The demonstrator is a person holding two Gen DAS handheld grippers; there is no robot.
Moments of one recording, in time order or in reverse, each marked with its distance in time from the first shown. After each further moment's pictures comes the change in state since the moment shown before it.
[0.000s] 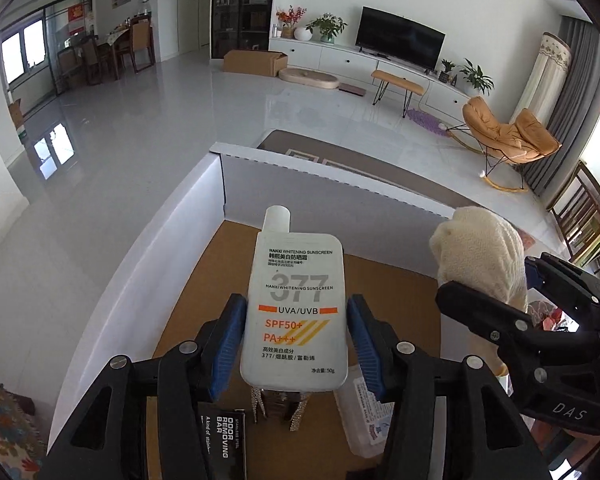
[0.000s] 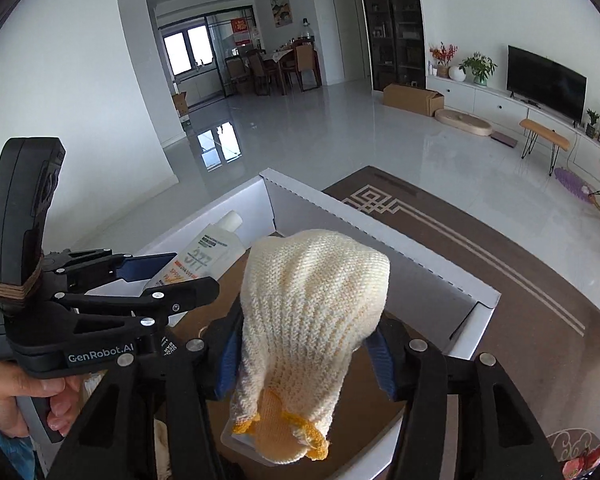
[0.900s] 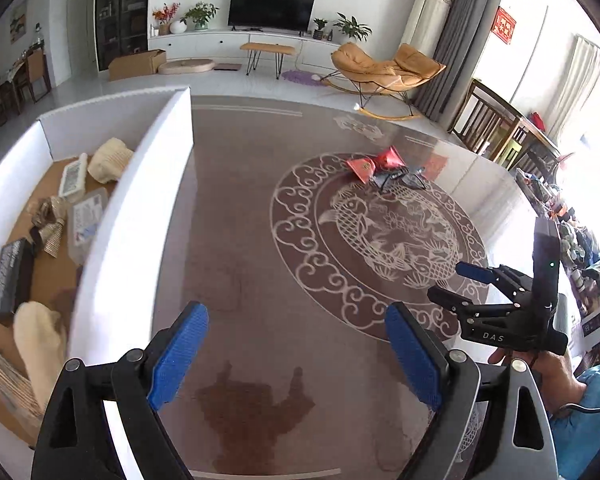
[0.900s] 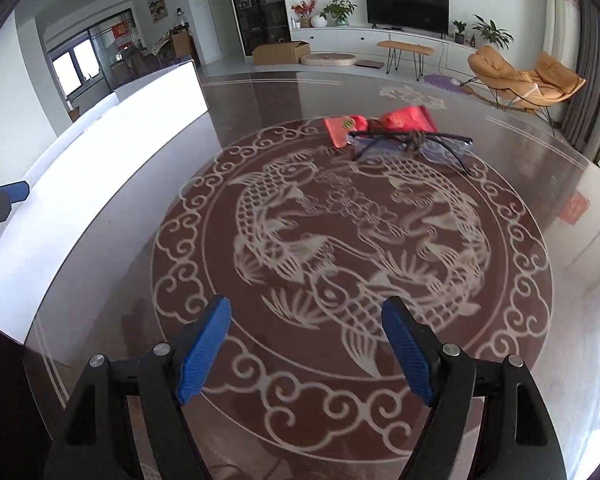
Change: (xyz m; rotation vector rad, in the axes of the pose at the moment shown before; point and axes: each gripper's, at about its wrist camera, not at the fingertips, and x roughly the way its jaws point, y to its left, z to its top) left arm -0.094 -0.229 -0.220 0.278 0.062 -0.296; right arm -0.238 -0.183 -0.356 0.280 0.028 -0.359
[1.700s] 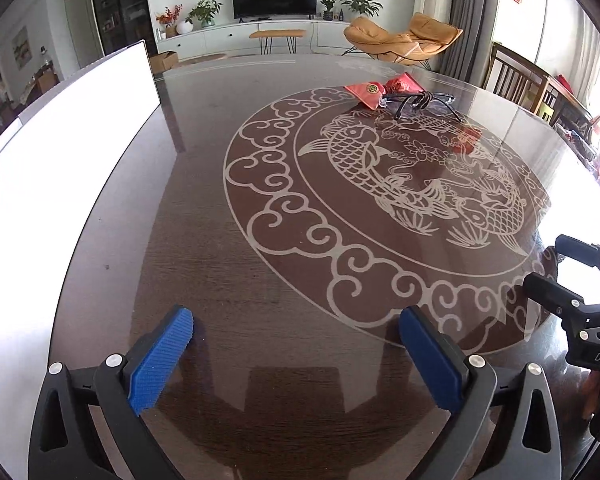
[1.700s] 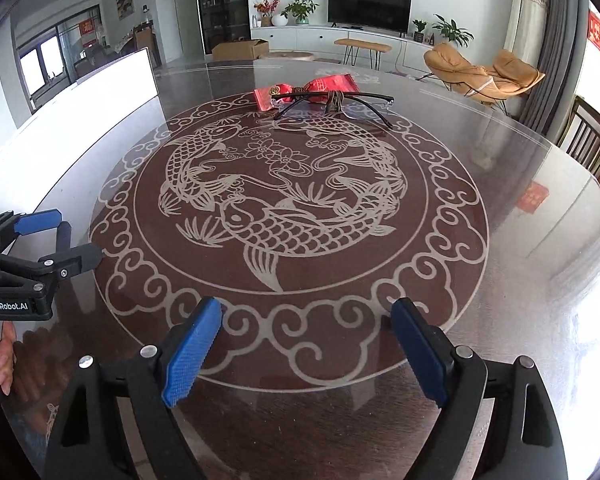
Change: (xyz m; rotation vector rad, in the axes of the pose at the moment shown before) left arm 0.092 -0.045 -0.036 0.082 0.009 0.176; right arm -0.016 -0.014 -0.044 0.009 -0.008 -0.145
